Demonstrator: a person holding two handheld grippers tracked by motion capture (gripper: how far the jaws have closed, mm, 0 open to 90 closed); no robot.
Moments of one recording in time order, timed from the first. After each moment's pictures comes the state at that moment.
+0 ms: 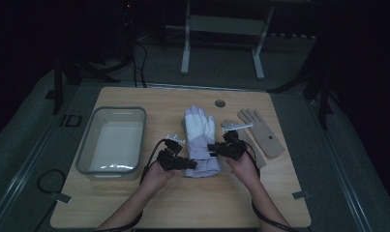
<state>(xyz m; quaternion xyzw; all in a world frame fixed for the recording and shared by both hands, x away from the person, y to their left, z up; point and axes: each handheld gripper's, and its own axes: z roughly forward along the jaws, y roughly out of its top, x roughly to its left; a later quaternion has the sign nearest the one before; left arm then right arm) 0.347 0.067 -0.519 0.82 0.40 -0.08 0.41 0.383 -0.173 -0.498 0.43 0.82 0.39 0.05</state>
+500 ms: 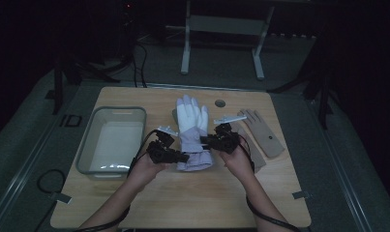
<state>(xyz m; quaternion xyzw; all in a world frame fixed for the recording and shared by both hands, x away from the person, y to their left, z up) 0.345 0.094 -0.476 0.84 0.37 -0.04 0.39 0.379 -0.142 -0.459 0.40 0.82 0.40 0.08</state>
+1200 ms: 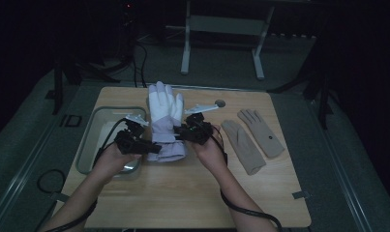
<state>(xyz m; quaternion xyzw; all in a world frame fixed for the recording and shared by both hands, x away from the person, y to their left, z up) 0.341 0.174 -0.432 0.85 0.38 0.00 0.36 0.379 -0.056 -0.428 0.37 0.82 0.43 0.10</state>
